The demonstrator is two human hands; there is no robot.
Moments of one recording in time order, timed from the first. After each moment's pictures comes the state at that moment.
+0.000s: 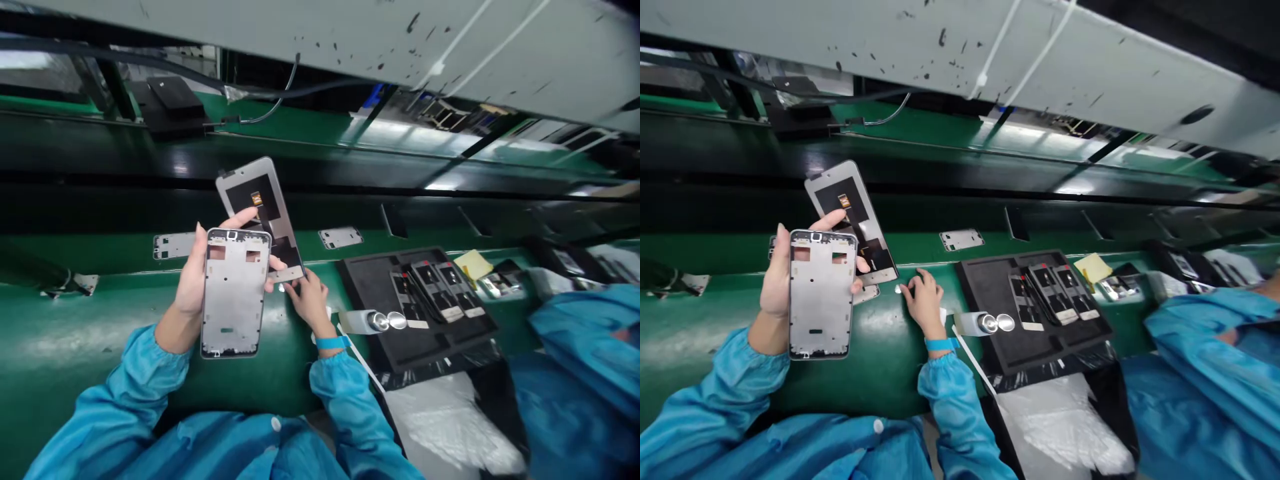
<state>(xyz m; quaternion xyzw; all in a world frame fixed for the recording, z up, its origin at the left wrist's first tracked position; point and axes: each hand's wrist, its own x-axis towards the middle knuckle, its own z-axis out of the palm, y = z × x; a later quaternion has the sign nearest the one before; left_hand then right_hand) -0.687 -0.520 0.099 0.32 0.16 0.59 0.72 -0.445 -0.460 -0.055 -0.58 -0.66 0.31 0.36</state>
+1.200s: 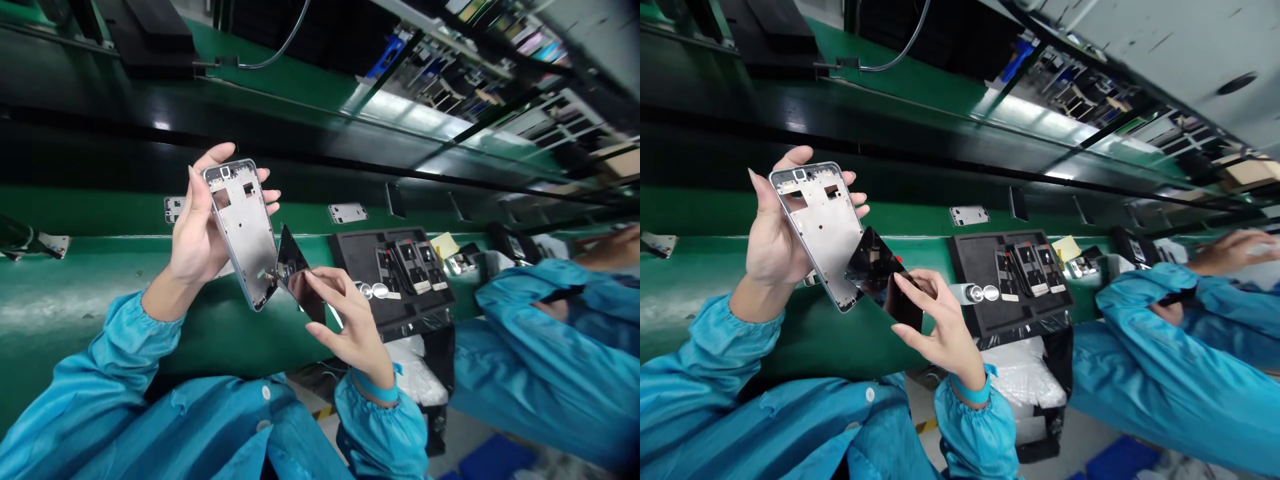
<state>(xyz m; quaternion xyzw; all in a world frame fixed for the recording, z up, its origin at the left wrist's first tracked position) -0.673 -0.507 0.091 0.33 0.26 0.73 0.54 -0.406 -0.551 0.076 -0.35 -0.83 0.30 0.32</state>
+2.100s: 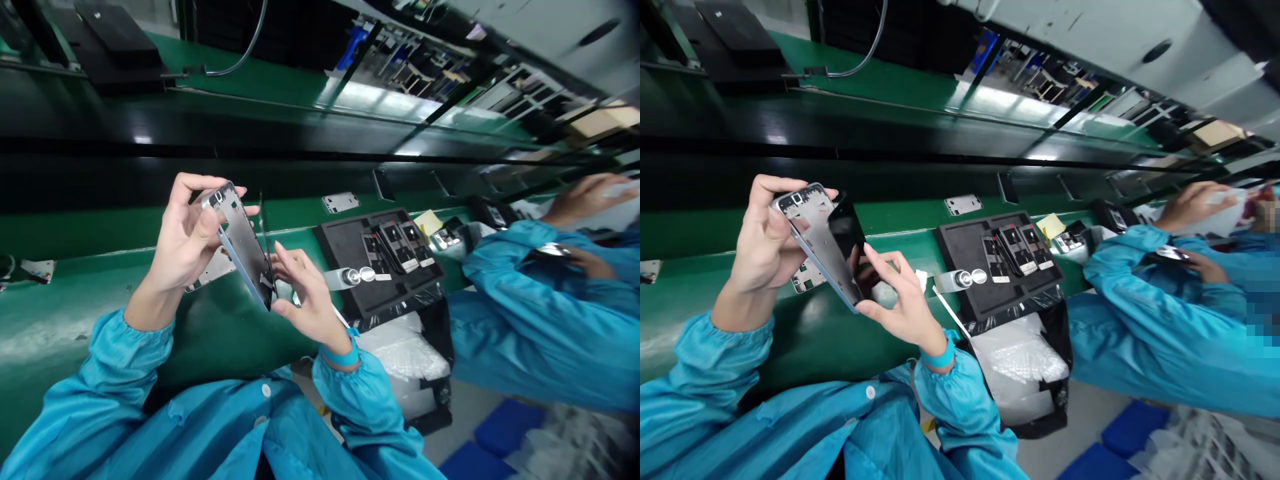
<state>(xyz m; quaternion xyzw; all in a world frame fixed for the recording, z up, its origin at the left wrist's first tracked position) -0.683 -0.504 0.079 0.48 0.23 0.67 0.52 -0.449 -0.542 0.054 -0.34 -0.76 0.38 0.40</state>
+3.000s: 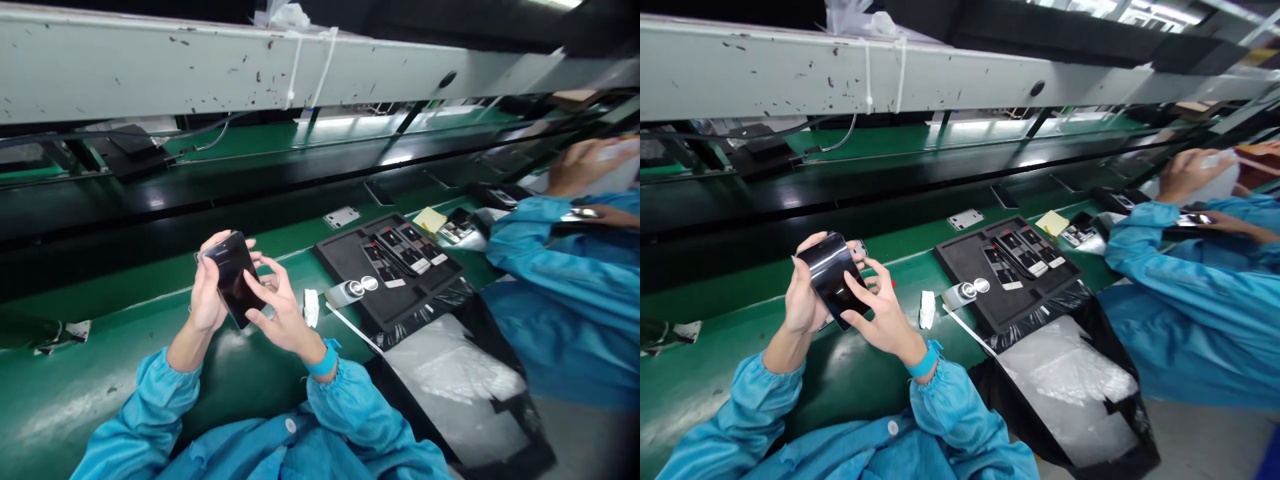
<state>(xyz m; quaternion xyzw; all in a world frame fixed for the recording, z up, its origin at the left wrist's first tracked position) -0.654 -0.516 0.074 0.40 0.26 0.68 0.56 -0.496 -0.529 0.030 -0.36 -0.76 0.29 0.47</state>
